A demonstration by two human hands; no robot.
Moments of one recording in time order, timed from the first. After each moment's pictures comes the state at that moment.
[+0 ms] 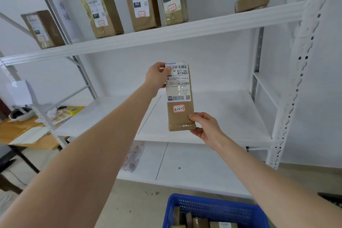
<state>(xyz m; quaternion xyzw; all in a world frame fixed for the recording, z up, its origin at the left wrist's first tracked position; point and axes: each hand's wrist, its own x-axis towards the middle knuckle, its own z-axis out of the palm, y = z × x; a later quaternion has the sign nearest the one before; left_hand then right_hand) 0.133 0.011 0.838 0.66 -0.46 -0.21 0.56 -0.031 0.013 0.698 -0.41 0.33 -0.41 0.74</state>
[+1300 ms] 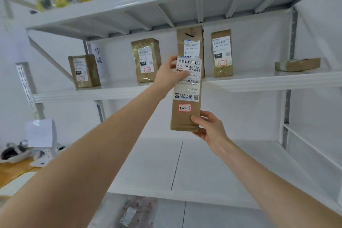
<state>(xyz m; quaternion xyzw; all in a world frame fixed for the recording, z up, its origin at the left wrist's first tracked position) 0.325 0.062 0.987 0.52 -0.61 -0.13 0.59 0.194 0.029 0.840 -0.50 0.23 -0.52 0.65</state>
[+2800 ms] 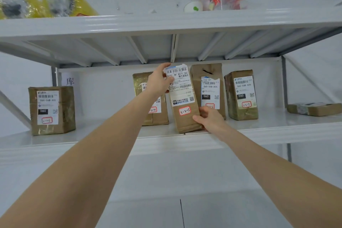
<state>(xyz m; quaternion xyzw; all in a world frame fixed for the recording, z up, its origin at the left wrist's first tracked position) 0.533 -0.097 1.094 0.48 -0.66 -0.03 0.57 0.359 -0.129 0.981 -0.71 0.40 -0.52 0.25</state>
